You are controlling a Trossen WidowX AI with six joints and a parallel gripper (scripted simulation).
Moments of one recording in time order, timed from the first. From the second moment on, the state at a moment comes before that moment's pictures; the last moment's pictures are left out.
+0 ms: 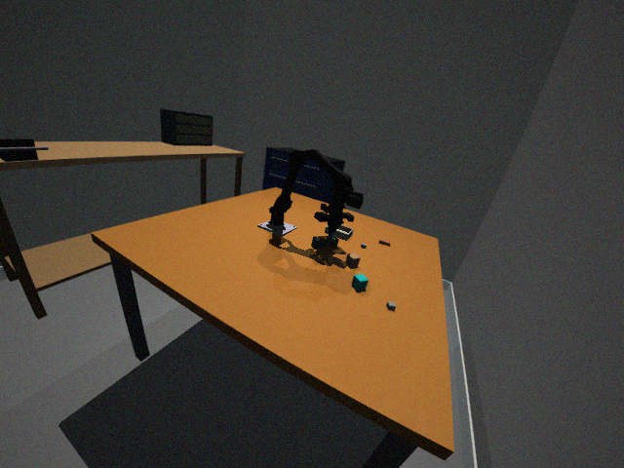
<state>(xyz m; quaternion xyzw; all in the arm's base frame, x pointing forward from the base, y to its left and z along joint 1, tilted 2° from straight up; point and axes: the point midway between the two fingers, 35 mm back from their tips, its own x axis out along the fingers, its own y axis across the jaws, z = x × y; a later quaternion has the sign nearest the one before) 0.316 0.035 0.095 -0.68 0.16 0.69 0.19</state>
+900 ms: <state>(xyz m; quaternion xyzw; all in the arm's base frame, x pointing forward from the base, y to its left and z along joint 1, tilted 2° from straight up) 0.315 0.034 0.117 -0.68 0.16 0.69 0.19</state>
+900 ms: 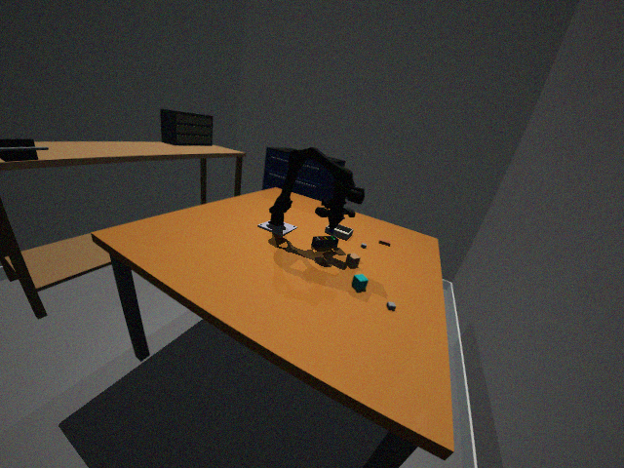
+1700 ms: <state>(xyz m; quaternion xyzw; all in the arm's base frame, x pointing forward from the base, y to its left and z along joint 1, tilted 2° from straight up) 0.309 0.114 0.132 -0.69 0.16 0.68 0.19</state>
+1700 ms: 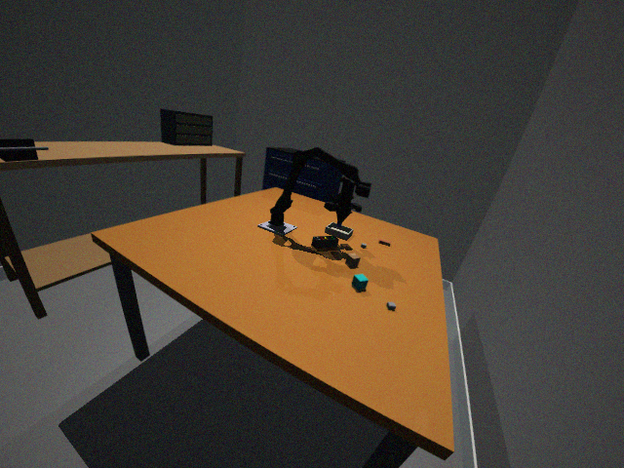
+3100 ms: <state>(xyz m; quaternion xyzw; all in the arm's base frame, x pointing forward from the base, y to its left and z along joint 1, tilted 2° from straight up) 0.272 0.219 0.108 -0.68 0.15 0.69 0.19</state>
